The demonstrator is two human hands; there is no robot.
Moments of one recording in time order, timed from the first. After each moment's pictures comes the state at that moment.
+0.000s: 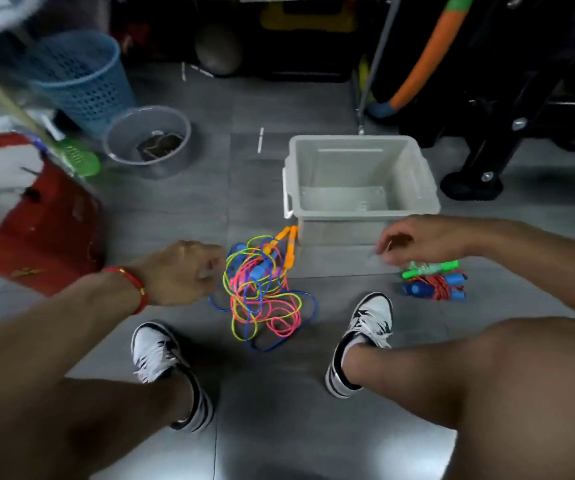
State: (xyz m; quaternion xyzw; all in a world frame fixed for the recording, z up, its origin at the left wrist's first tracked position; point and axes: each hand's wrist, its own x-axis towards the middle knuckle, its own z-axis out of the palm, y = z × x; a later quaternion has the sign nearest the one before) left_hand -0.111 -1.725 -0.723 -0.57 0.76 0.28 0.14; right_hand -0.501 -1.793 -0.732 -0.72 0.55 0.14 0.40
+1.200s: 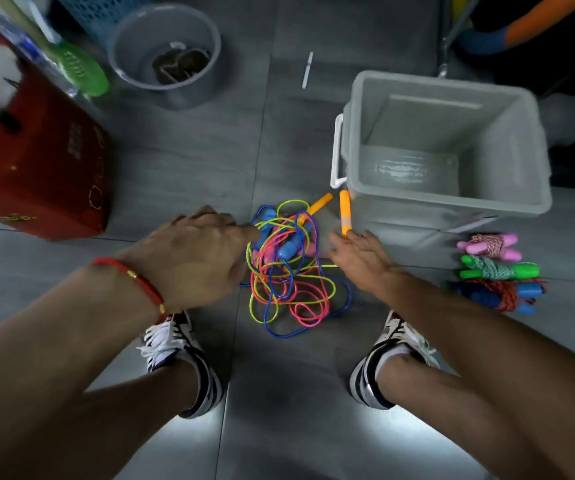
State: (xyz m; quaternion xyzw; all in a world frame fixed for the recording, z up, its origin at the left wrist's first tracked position) left_hand -0.094 -1.761 -0.776 -0.58 0.77 0.21 0.14; right_hand -0.360 -1.825 -0.966 -0.90 0.37 0.21 -0.03
